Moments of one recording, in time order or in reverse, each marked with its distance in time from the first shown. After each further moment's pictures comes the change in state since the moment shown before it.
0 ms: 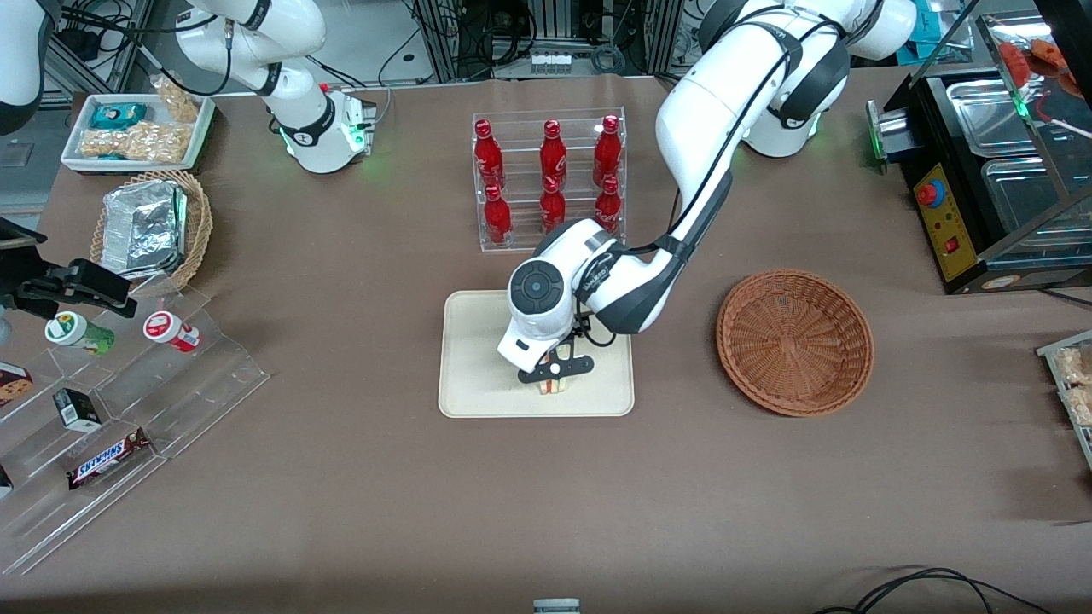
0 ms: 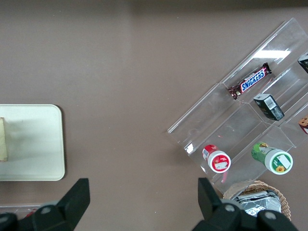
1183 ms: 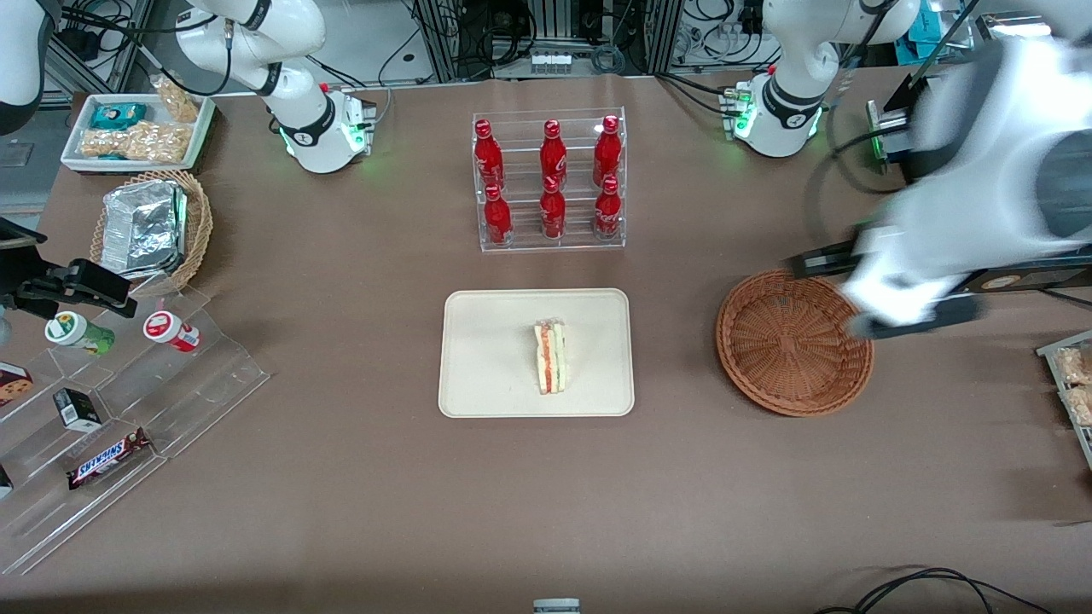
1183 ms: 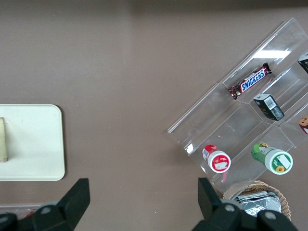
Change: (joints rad) arm 0.602 -0.681 0.061 -0.207 -0.105 -0.697 0.584
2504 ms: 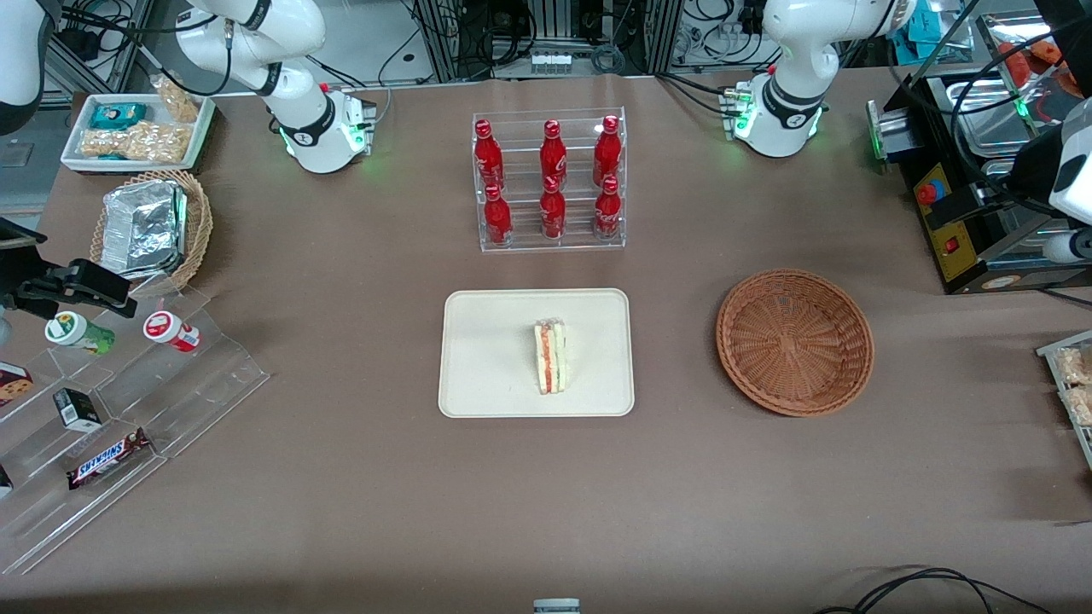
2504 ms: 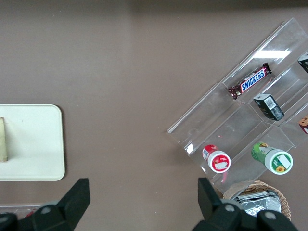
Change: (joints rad) arm 0.143 -0.234 0.006 -0.186 0.028 0.049 0.094
